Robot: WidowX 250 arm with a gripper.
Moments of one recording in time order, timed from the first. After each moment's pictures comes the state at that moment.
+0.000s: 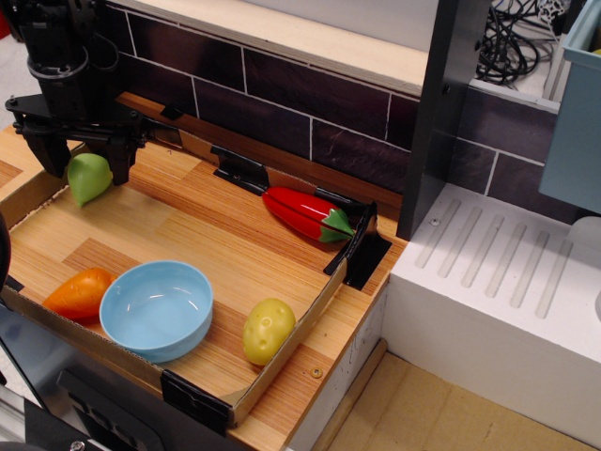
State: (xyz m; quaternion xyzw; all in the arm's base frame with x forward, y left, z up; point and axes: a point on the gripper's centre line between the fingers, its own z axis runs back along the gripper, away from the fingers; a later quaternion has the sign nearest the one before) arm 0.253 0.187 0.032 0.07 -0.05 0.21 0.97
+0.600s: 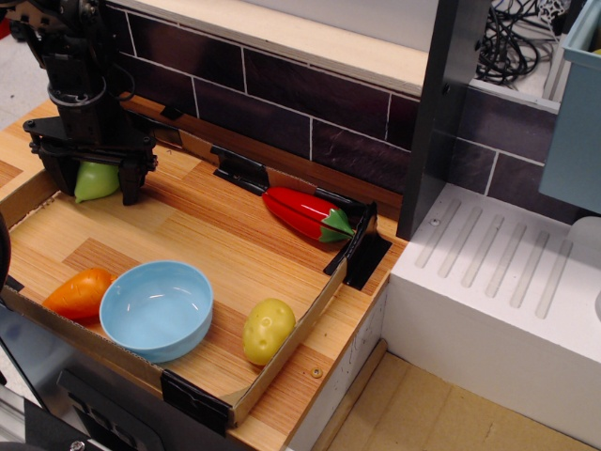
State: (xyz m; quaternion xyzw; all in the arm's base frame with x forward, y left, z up) arm 0.260 0.186 0.007 0.08 -0.05 0.20 0.98
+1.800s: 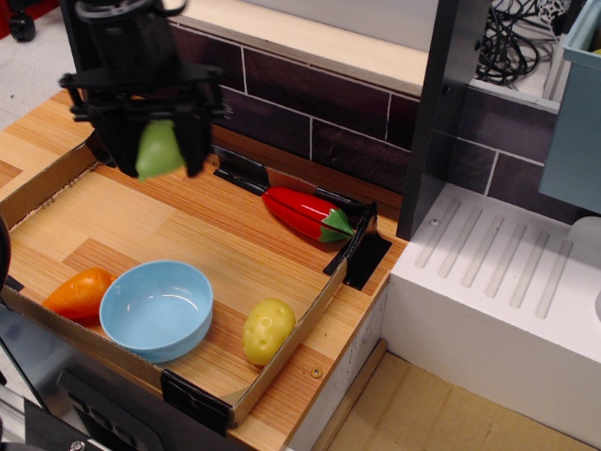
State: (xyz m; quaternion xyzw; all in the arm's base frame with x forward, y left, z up) arm 0.225 0.066 0.099 -0.05 0.03 0.18 0.98
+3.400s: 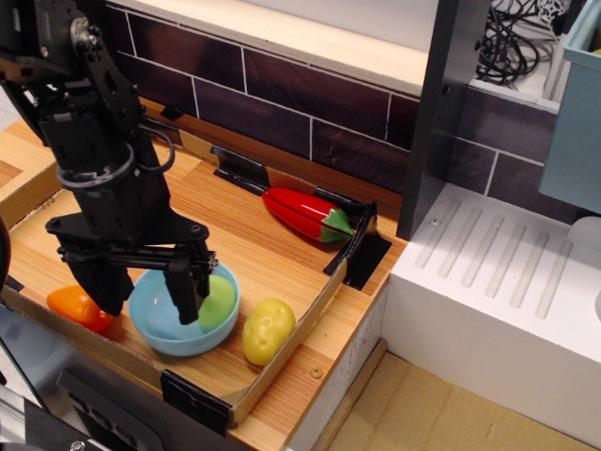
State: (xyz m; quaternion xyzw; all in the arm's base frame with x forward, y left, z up) arm 0.166 0.048 0.041 -0.07 0.02 0.15 0.99
